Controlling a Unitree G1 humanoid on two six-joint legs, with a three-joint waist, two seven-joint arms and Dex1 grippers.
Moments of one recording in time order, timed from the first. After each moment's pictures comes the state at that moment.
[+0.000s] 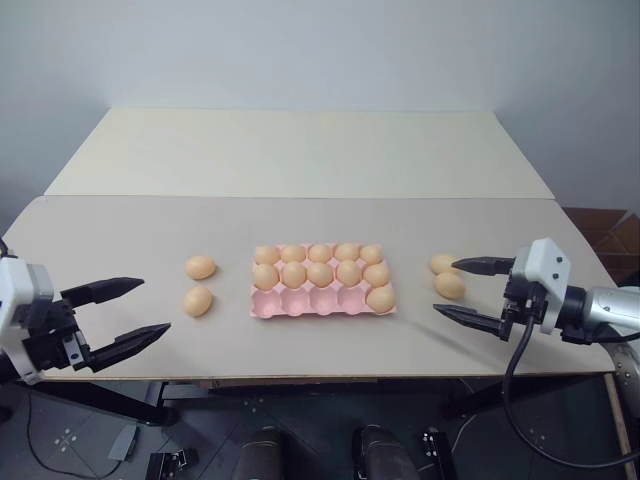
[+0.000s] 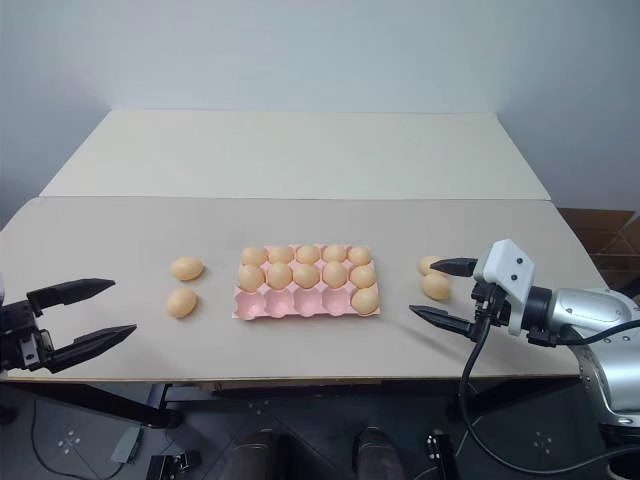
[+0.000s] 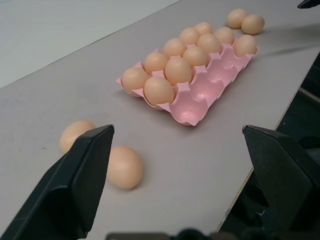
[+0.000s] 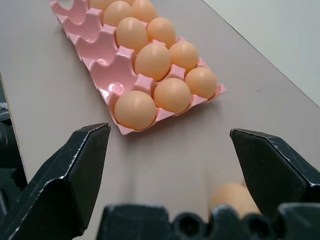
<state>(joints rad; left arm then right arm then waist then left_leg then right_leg) 0.31 0.92 0.77 -0.43 -0.75 0.53 -1.15 -0.10 -0.89 -0.24 -0.30 0.47 0.36 1.06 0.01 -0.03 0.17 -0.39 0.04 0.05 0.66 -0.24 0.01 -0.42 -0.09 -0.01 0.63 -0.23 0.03</state>
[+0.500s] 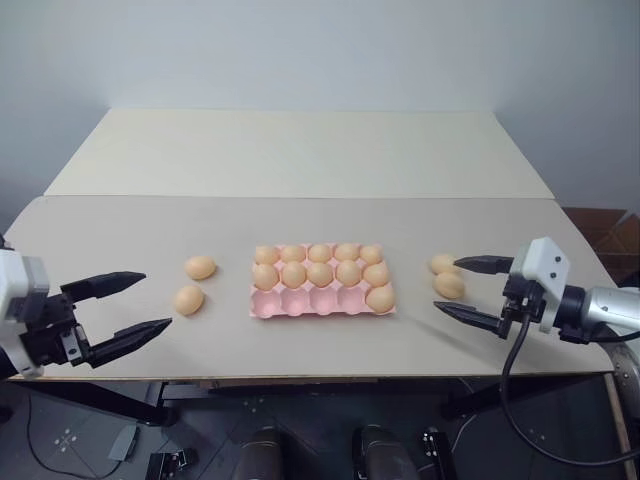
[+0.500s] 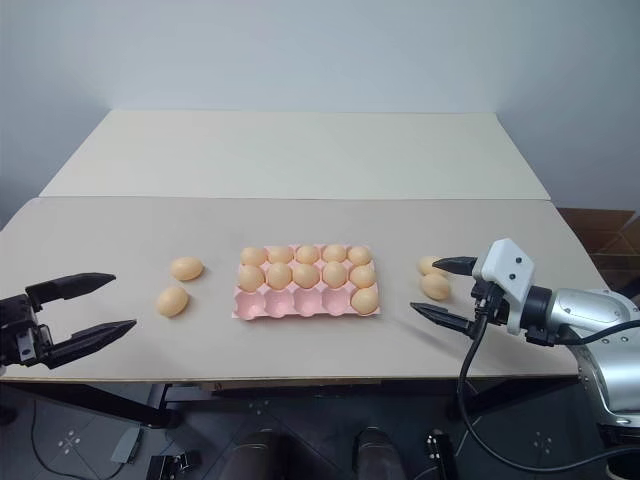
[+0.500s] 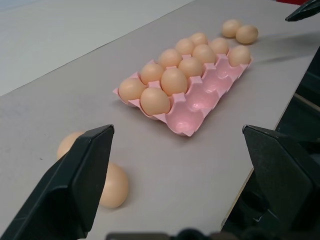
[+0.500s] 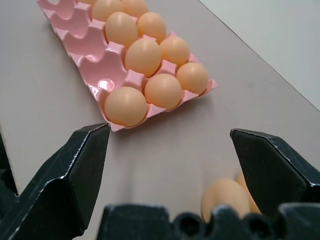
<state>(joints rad) 0.28 0.93 0.77 -0.45 -0.78 0.57 -1.14 -0.10 -0.89 -0.24 -0.30 0.44 0.38 1.00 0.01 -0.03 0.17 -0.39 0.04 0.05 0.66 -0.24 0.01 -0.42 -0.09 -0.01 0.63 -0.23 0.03</state>
